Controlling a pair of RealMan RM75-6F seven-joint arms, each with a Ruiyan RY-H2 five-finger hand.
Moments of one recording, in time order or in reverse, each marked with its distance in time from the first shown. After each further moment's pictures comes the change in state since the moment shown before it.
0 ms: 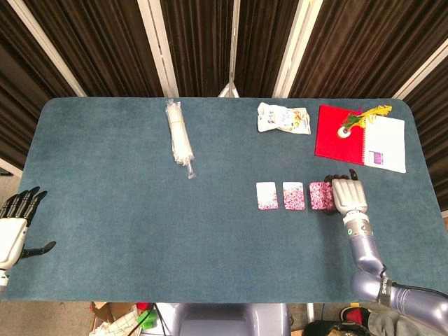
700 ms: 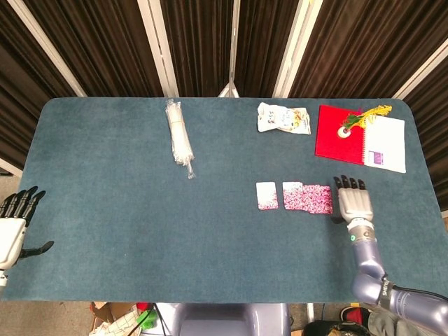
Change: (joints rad) left arm 0.004 -0.006 0.000 0.013 0.006 0.015 0.028; right arm -0.015 0.018 -0.027 -0.040 0.115 0.042 -0.144
